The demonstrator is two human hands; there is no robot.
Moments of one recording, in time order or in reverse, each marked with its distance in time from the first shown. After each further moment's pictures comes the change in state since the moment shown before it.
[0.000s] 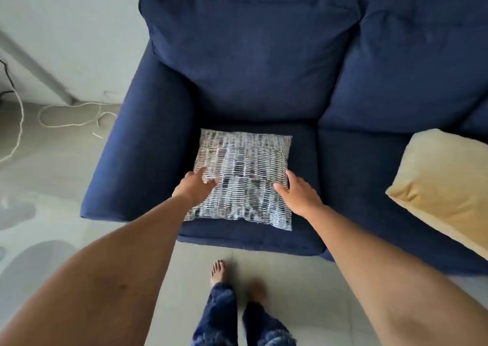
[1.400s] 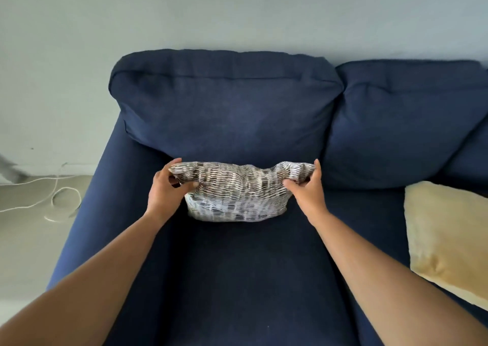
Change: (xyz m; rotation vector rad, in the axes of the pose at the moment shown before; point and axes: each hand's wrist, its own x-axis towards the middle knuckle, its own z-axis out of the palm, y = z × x) left_hand 0.200 0.041 -0.147 -0.570 0.311 0.374; right_hand 0.172 -0.064 -0.117 0.922 0.527 0.040
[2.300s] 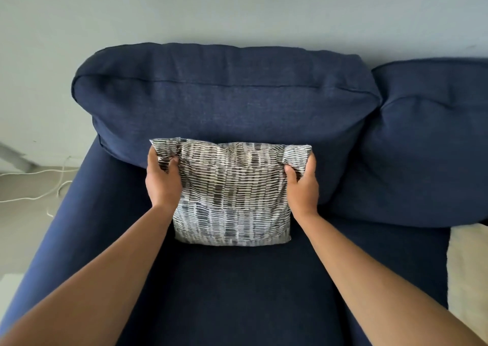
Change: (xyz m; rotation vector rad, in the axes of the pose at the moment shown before) left_hand 0.120 0.038 0.078 -0.104 0.497 -0.151; right_hand 0.149 -0.006 0.049 -0.119 0.083 -0.203
